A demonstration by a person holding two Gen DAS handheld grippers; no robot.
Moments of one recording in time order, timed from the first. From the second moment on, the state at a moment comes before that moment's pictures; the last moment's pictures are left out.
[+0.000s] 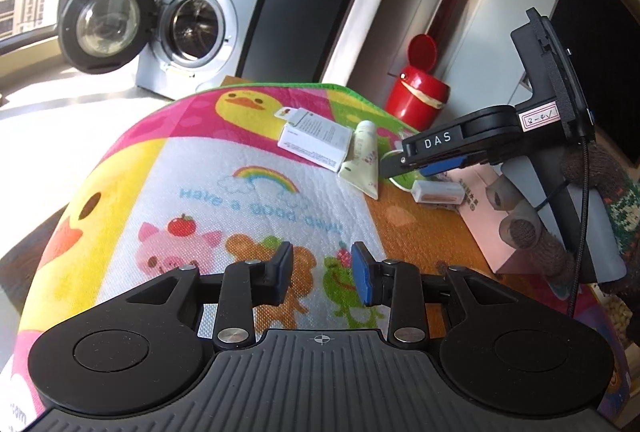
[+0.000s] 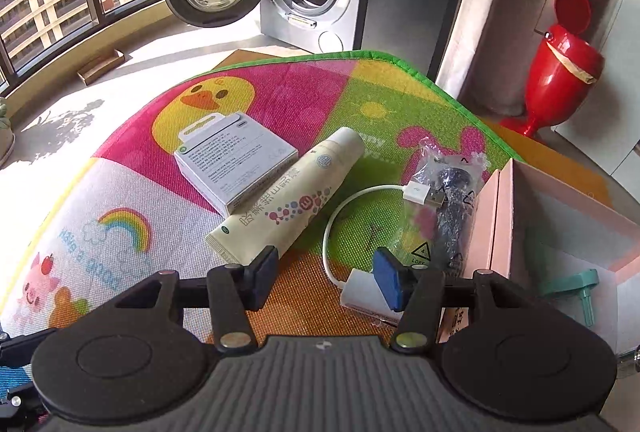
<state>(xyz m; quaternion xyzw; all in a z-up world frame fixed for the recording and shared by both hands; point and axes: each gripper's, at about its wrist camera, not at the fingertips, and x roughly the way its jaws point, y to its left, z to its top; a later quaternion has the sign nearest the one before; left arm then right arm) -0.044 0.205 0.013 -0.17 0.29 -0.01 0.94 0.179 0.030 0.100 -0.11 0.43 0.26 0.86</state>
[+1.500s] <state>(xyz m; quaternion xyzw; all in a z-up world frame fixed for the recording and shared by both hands) 0.006 0.220 0.033 -0.13 0.34 0.09 0.93 0.120 0.045 0.076 -0.11 0.43 0.33 0.83</state>
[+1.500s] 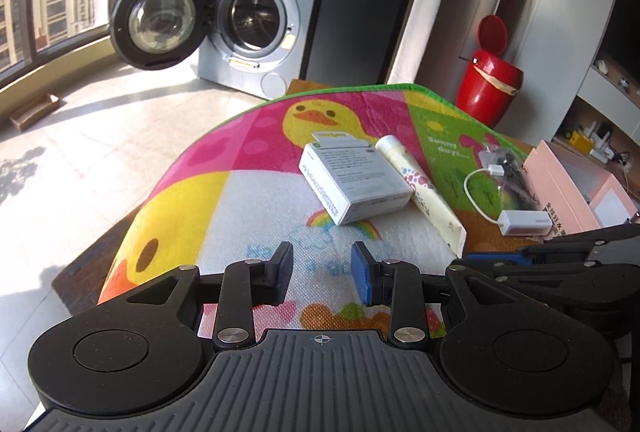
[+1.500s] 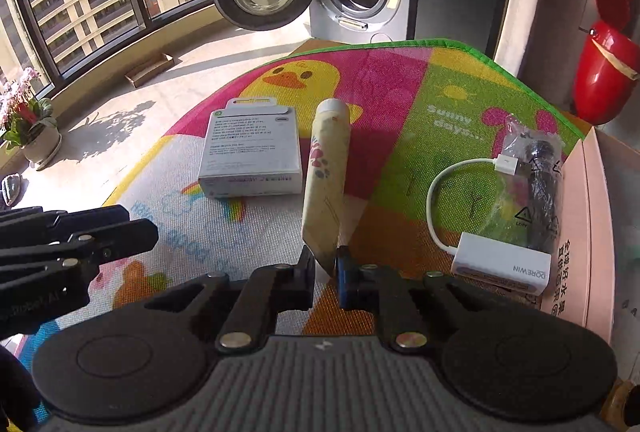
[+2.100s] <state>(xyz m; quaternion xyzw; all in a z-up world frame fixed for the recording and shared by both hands) 0.095 0.177 0.041 -0.14 0.34 0.07 0.93 0.022 -0.058 0.064 -0.10 0.34 0.32 0.88</state>
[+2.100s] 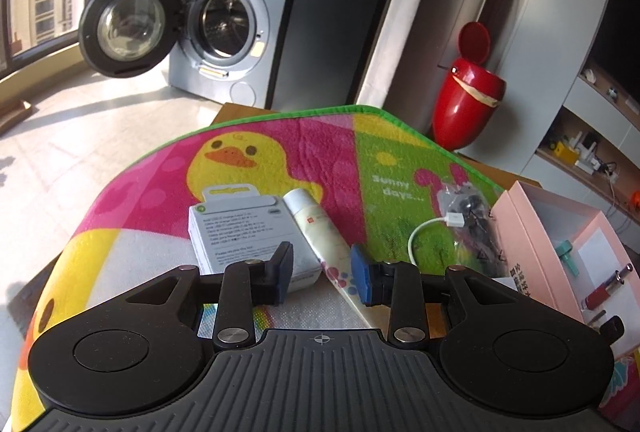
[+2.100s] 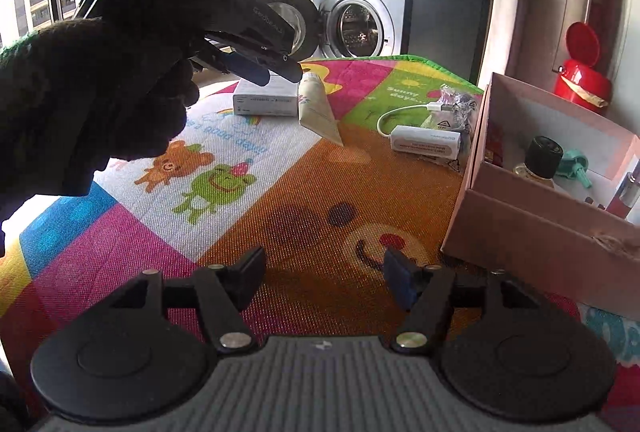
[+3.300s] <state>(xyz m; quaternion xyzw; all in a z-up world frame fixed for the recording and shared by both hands) 0.099 0.171 0.027 -0.01 0.31 0.10 0.95 0.028 -0.066 0.063 -0.06 0.35 0.34 0.87</state>
